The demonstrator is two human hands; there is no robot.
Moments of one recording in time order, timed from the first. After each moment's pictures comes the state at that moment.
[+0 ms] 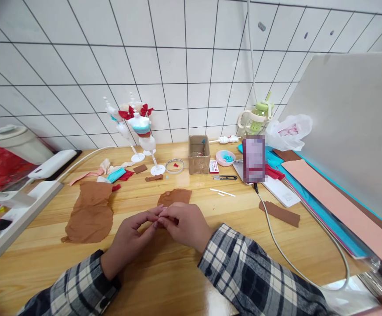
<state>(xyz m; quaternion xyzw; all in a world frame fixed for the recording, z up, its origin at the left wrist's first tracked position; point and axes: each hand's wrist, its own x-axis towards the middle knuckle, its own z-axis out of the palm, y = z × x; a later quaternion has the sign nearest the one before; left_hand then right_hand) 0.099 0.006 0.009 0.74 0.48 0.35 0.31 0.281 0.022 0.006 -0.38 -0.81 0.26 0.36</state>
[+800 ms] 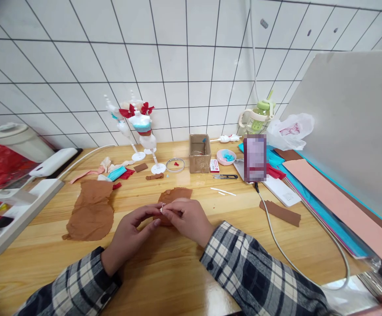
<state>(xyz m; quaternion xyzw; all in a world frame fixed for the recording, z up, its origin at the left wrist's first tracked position) 0.095 0.008 0.009 0.71 0.48 0.40 0.34 0.286 0.031 0.003 -0.39 -0.77 0.31 0.39</state>
